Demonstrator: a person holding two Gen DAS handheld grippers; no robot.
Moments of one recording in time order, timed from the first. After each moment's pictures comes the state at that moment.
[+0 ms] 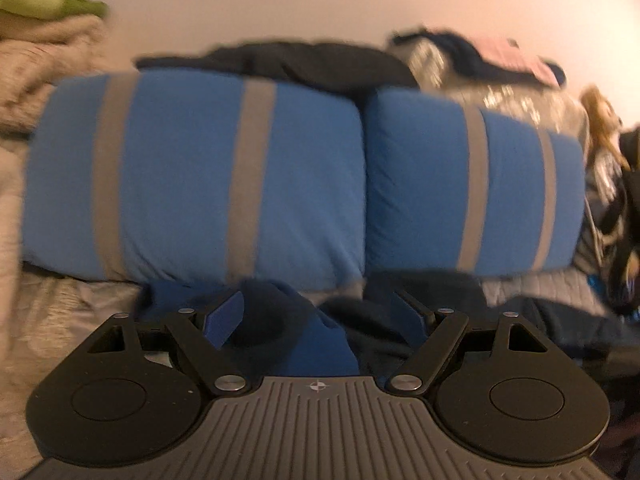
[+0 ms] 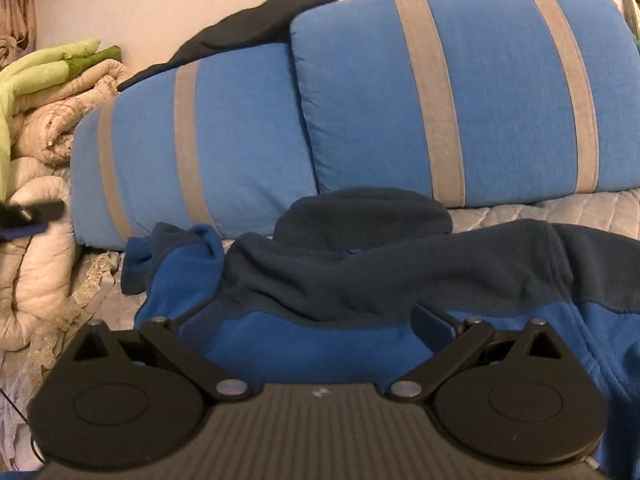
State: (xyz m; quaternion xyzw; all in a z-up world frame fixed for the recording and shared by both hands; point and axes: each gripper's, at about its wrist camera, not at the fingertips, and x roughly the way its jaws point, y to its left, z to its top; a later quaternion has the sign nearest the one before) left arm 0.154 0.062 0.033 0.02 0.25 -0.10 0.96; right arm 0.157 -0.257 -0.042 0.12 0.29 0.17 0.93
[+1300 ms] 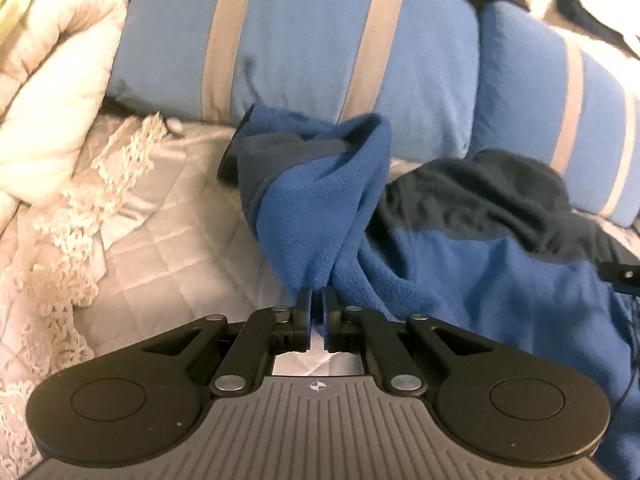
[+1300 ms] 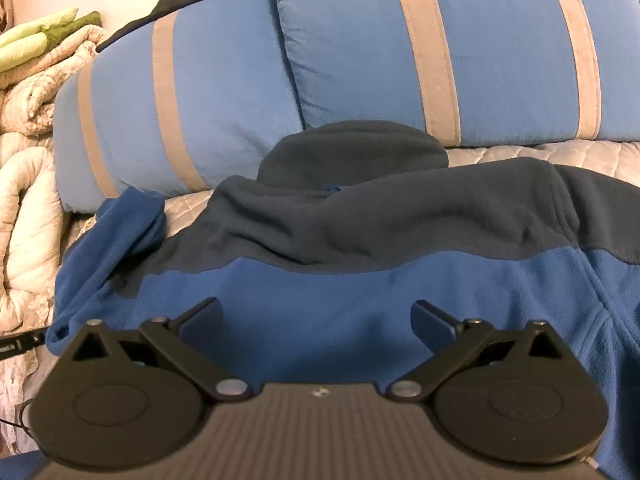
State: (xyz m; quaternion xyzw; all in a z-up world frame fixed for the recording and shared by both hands) left arm 0.078 0.162 -0.034 -0.05 0.33 0.00 0.94; right arm 0.162 -0.253 -0.066 0.11 0.36 0.17 0.91
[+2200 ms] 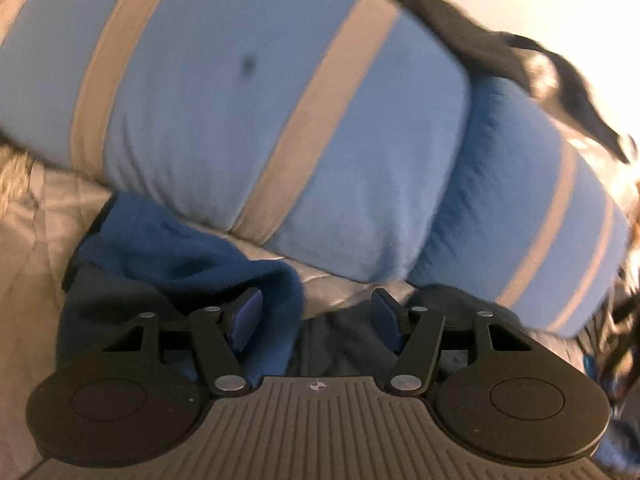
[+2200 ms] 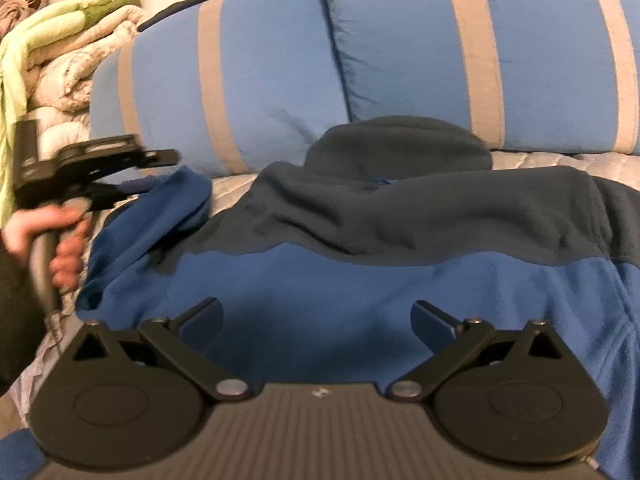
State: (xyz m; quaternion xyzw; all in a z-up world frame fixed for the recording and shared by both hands) left arm 0.262 0.129 -0.025 -0.20 0.32 -0.07 0.92; right arm 0.154 -0.237 -0.059 0.09 0.36 0.23 0.90
